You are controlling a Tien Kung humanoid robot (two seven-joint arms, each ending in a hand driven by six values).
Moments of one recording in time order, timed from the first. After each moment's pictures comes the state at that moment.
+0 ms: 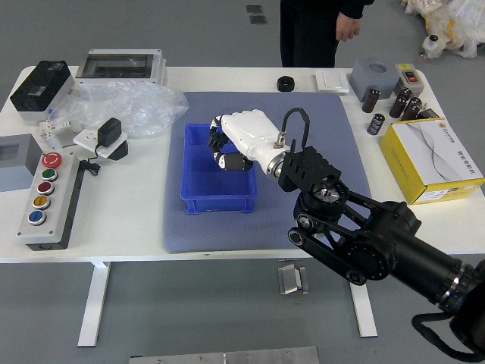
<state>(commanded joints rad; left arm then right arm) -0.13 0.10 -1.00 -0.18 1.35 -0.18 0.18 0.71 -0.06 0.66 1.21 -2.16 -0.05 -0.32</state>
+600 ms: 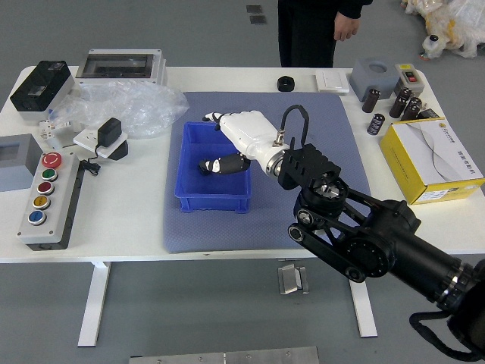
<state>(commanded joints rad) -0.13 0.10 -1.00 -0.18 1.36 -0.18 0.18 0.72 -0.07 0.69 1.21 -2.15 -0.03 -0.30</state>
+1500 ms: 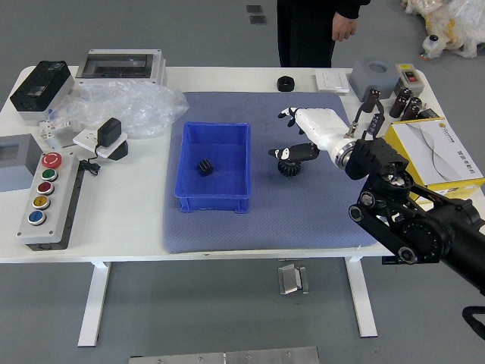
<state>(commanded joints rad) -0.14 0.10 -1.01 -0.18 1.35 -0.18 0.18 0.69 -0.27 0.71 1.07 -1.97 -0.06 -0.20</state>
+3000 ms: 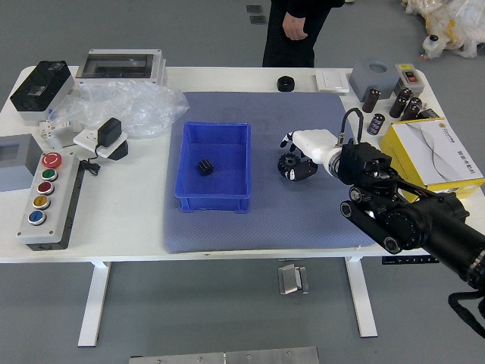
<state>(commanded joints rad) -0.15 0.10 -1.01 -0.18 1.35 -0.18 0.18 0.78 -0.18 0.60 0.84 -1.94 0.03 -0.17</state>
